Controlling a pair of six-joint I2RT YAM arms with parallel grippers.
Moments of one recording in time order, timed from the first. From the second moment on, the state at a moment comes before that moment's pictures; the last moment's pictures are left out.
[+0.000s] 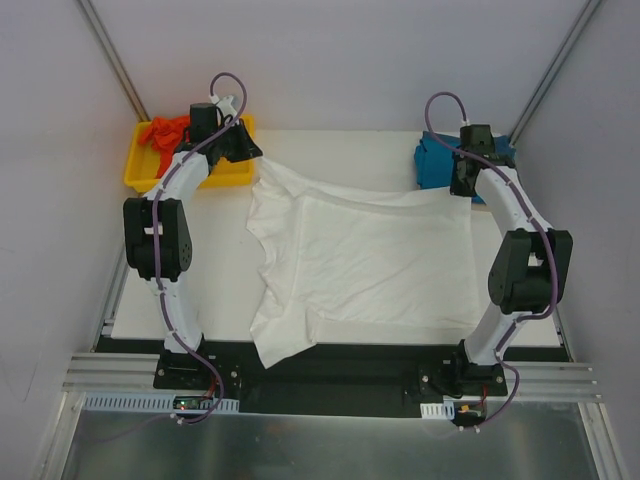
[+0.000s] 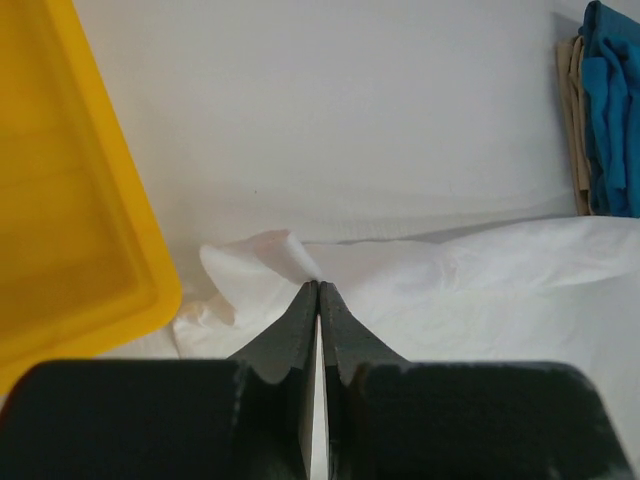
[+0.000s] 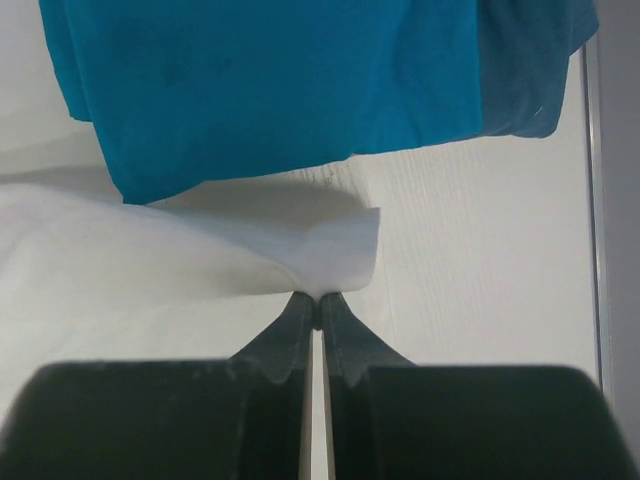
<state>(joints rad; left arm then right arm) -0.05 2.02 1.68 -0.23 0.52 -0.31 0.05 1.78 1.51 -0.68 0.28 0.11</state>
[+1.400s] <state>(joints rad) -0.05 0.62 1.89 -0.36 0.23 -0.24 0.05 0.57 1.89 -0.86 -0.26 0.09</state>
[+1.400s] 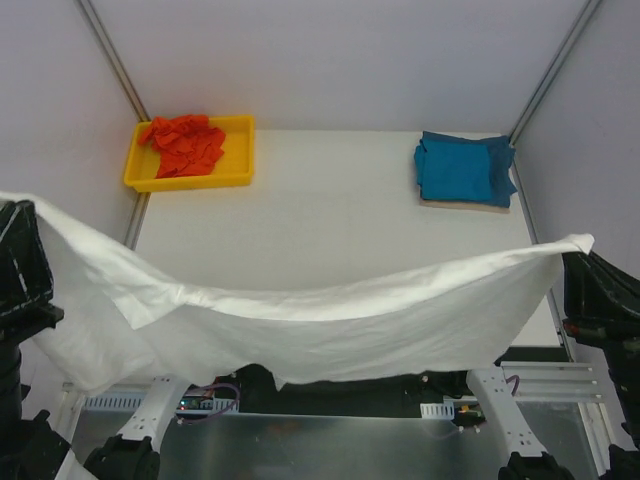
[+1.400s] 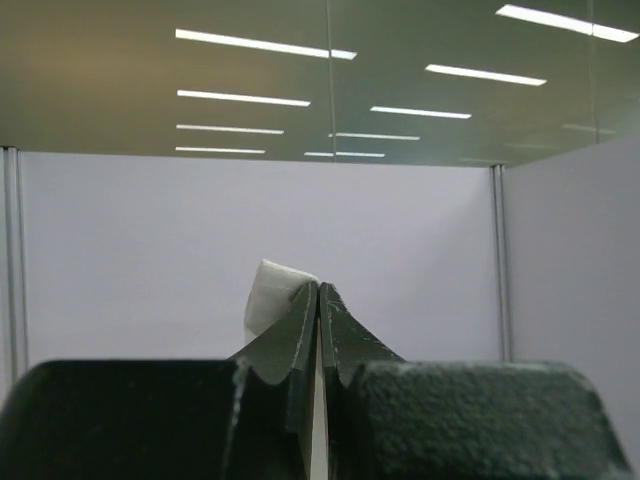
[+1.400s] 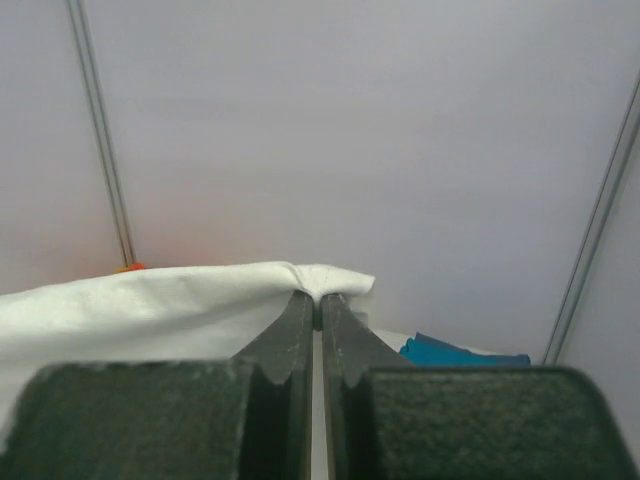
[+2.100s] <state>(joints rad) -0.05 1.89 1.55 -0.26 0.31 -0.28 0.02 1.49 1.35 -0.67 -0.05 0.11</state>
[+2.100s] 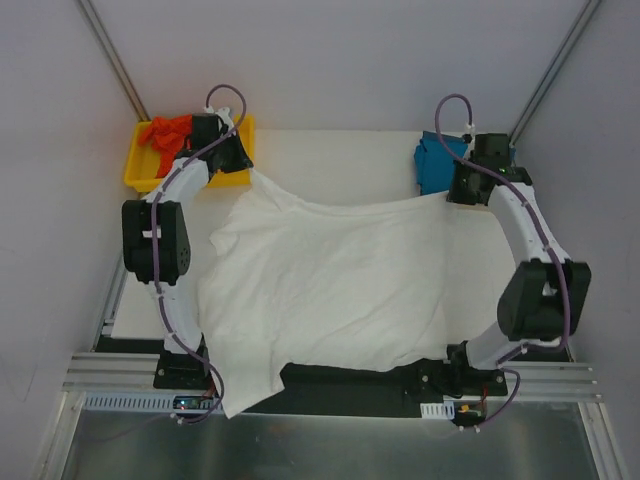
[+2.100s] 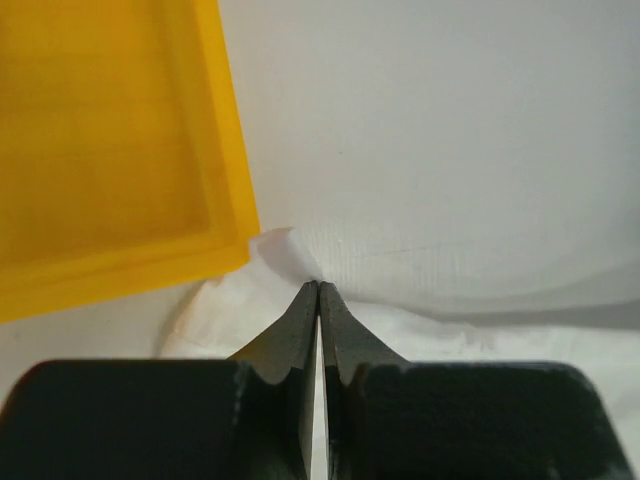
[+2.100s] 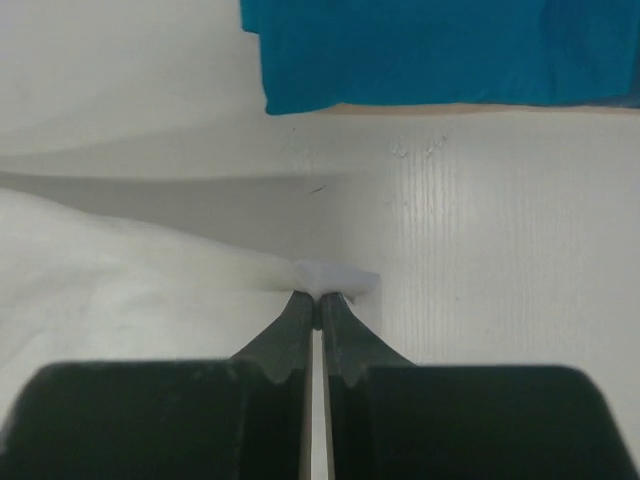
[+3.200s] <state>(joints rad) -0.17 1.55 1.15 -0.21 0.19 -0.43 -0.03 1.69 1.33 -0.69 -0.01 0.14</state>
